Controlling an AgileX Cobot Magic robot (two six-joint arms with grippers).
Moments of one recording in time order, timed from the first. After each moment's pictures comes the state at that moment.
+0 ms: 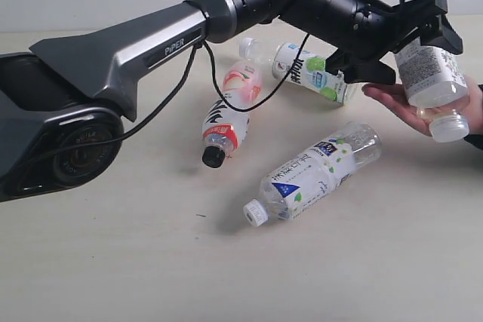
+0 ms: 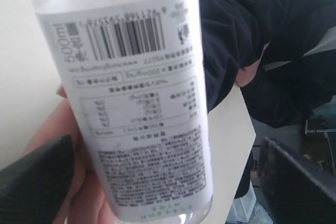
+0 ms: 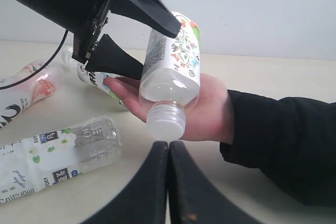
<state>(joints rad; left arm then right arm) -0.78 2.62 -2.48 -0.95 0.88 0.02 0.23 0.00 -0.01 0.05 0.32 -0.08</state>
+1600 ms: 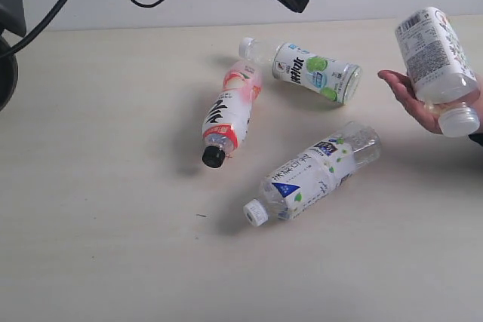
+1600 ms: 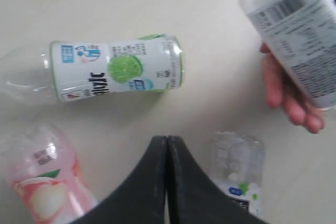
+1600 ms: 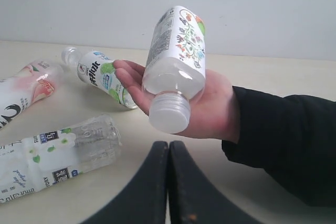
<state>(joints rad) -0.66 2.36 -2.48 -0.31 1.22 0.13 0.23 0.00 -0.01 0.05 0.32 -0.08</state>
